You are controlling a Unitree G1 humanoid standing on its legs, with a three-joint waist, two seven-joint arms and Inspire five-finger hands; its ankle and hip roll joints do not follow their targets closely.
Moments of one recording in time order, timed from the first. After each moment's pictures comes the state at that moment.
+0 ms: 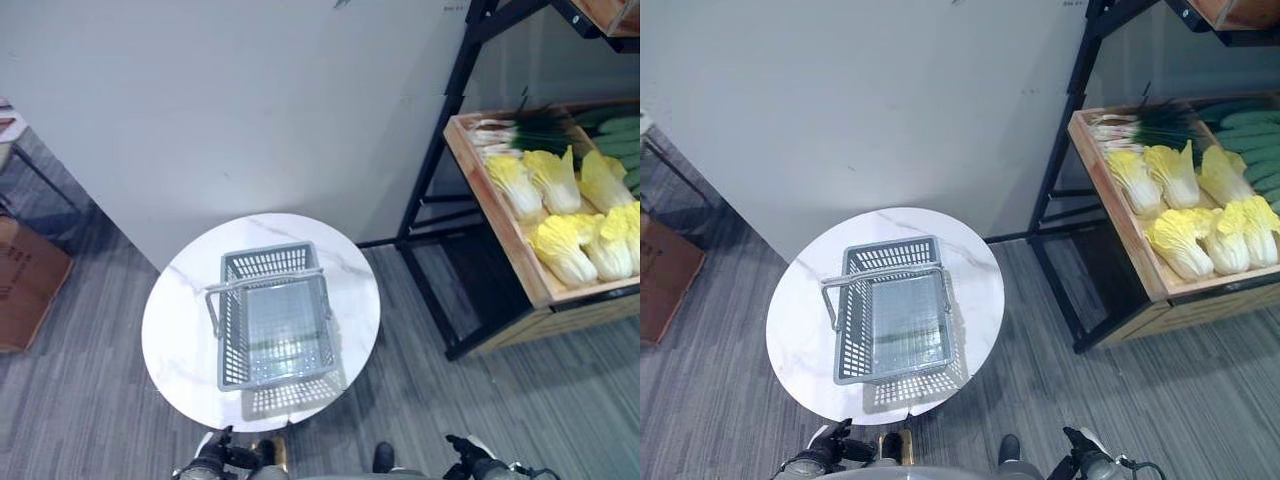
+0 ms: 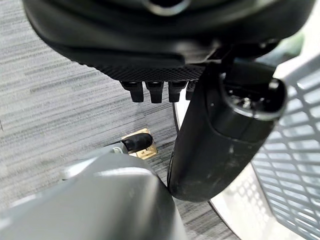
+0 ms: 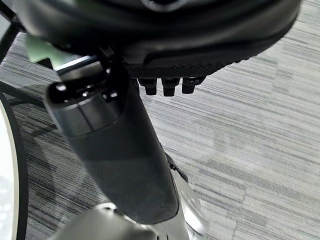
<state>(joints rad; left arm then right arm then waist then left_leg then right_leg) -0.06 0.20 -0.22 1.33 -0.10 -0.09 0.05 -0.02 -0.36 0.34 1.28 -0.06 -0.04 -0.04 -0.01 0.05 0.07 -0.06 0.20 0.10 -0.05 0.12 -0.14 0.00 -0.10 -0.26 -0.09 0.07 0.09</state>
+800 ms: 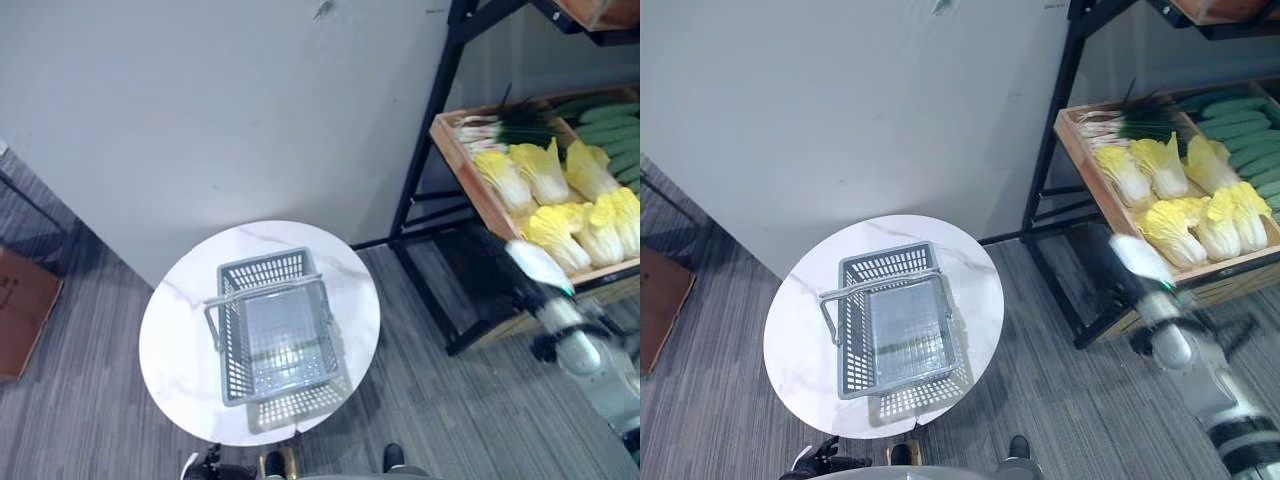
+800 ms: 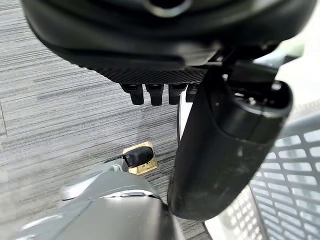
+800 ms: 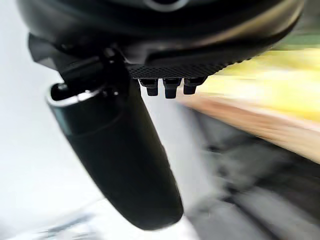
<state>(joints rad) 0.03 0.24 -0.11 1.28 -0.09 -0.09 0.04 -0.09 -0.93 0.23 0.00 -0.28 -0.20 -0.08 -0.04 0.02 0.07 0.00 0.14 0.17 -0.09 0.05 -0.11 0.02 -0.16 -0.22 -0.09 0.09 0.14</state>
